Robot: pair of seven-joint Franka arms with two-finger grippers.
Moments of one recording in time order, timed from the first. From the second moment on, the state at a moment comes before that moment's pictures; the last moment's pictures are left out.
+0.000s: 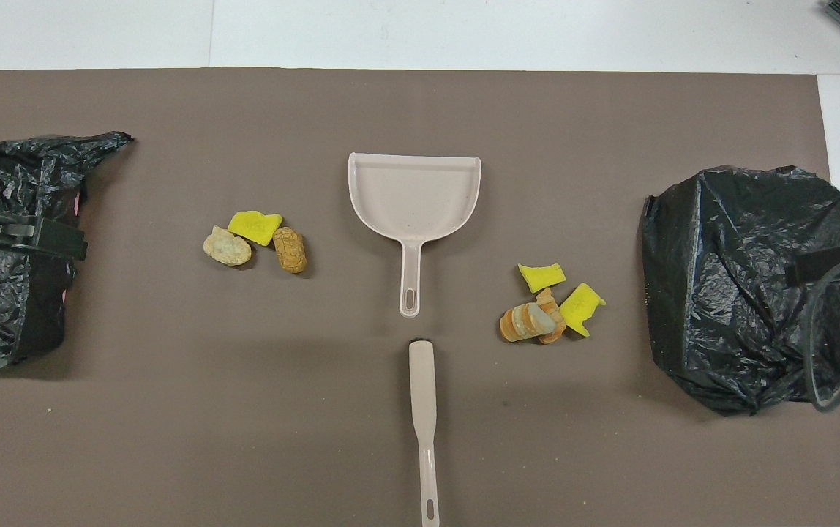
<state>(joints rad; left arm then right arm) -0.11 -0.02 0.02 -1.62 0.01 1.60 0.08 0.10 -0.11 -0.13 -1.63 0.00 1.51 0.00</state>
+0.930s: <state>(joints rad) -0.11 -0.03 0.02 -1.63 0.01 1.60 0.08 0.10 -0.11 -0.13 -1.63 0.00 1.51 0.00</state>
